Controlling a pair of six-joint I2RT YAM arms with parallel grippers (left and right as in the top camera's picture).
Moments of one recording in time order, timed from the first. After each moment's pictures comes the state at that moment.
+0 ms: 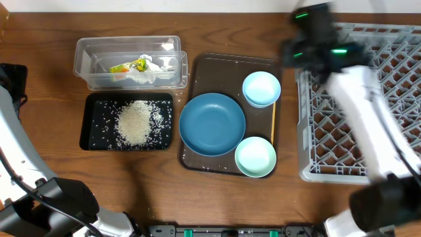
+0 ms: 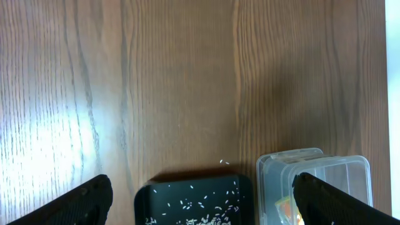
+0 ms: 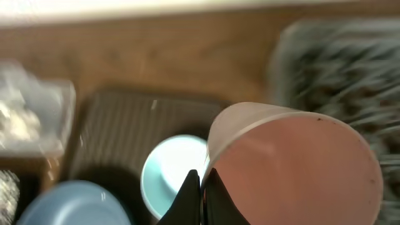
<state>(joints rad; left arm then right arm) 0.60 1.71 1.85 -1.26 -0.21 -0.93 0.15 1.69 1.68 -0.81 -0.07 0.22</state>
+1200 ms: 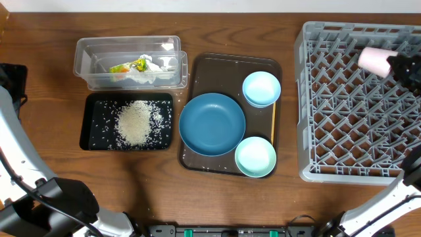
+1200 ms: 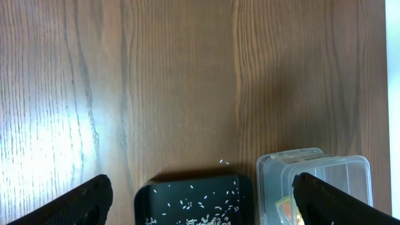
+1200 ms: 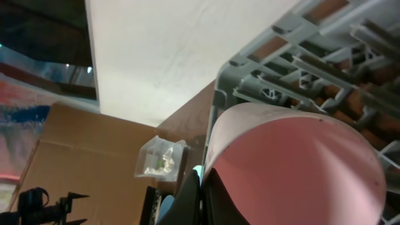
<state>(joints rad) 0.60 1.71 1.85 -1.26 -0.22 -0.93 -0.71 2.16 1.69 -0.62 -1.36 0.10</state>
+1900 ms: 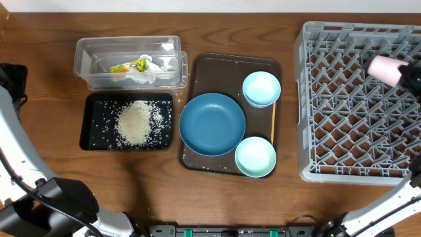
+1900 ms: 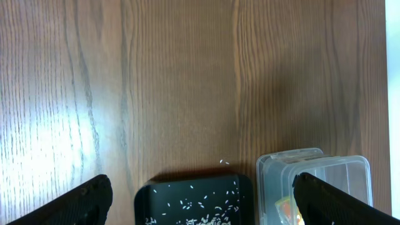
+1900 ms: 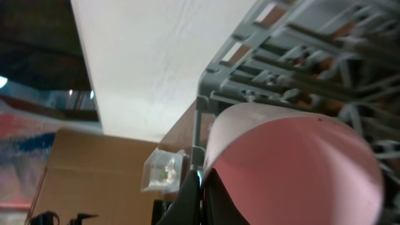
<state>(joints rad) 0.60 1.71 1.85 -1.26 -0.21 -0.93 -0.81 2.19 1.69 -0.65 -1.35 0.13</state>
